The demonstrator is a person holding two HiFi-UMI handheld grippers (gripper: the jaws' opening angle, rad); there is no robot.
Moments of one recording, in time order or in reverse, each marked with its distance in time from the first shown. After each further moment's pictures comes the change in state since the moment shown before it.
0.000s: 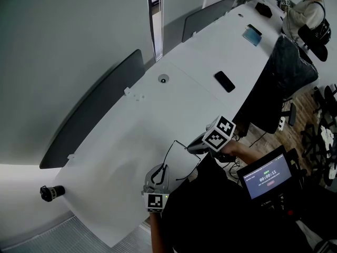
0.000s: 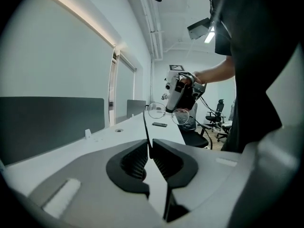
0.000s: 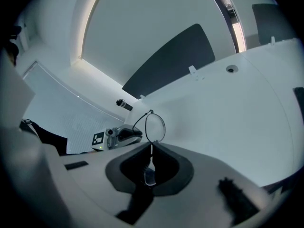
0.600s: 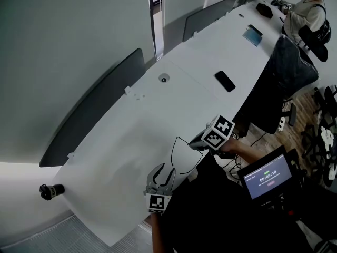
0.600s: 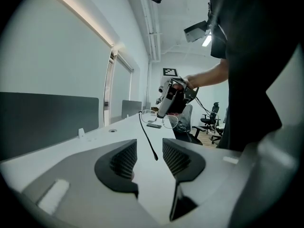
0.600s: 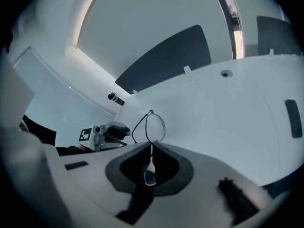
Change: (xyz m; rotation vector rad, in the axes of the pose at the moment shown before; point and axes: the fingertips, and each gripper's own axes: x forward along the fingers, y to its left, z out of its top) left arm 0.000 -0.020 0.003 -0.020 -0.008 -0.059; right arm -0.002 -0.026 -0.007 -0.029 0.054 -0.121
